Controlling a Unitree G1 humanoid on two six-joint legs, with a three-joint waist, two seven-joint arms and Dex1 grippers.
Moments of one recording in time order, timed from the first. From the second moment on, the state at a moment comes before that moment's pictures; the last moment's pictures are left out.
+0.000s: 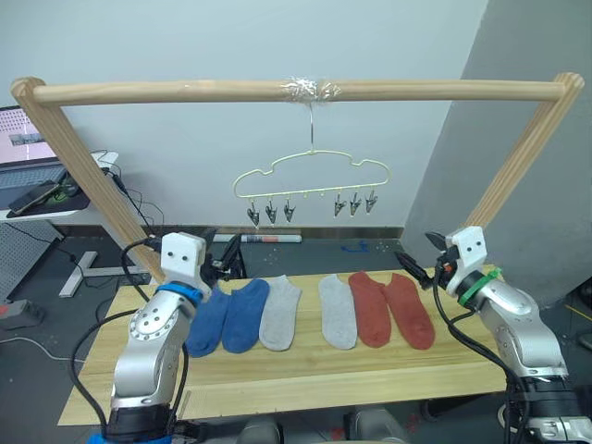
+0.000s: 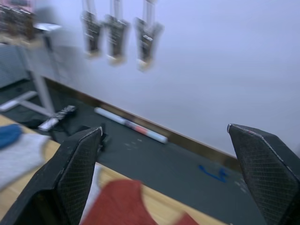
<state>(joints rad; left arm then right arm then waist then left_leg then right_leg) -0.11 0.31 0.15 -0.17 -0.33 0.26 -0.34 -0.19 -0.46 -0.04 -0.08 0.31 0.26 0.62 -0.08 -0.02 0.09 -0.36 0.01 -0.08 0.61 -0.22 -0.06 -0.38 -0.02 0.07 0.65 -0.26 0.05</state>
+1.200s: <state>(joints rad) -0.39 0.16 0.13 0.17 -0.25 0.07 -0.25 -0.36 -0.39 0.08 -0.39 0.42 0.55 0.63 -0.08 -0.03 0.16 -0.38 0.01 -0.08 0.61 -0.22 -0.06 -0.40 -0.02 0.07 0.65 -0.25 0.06</state>
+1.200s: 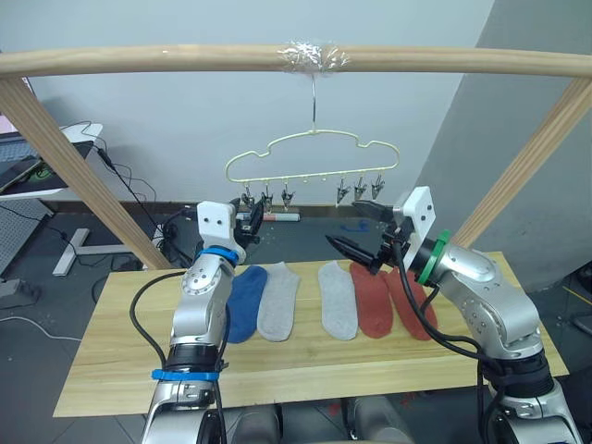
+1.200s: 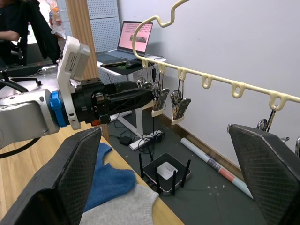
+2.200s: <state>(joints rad) -0.45 0.16 0.12 0.24 -0.24 -0.01 -0.26 -0.38 -0.38 0.08 -0.39 0.42 0.56 0.60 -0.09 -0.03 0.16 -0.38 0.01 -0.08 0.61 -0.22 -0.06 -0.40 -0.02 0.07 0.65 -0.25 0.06</state>
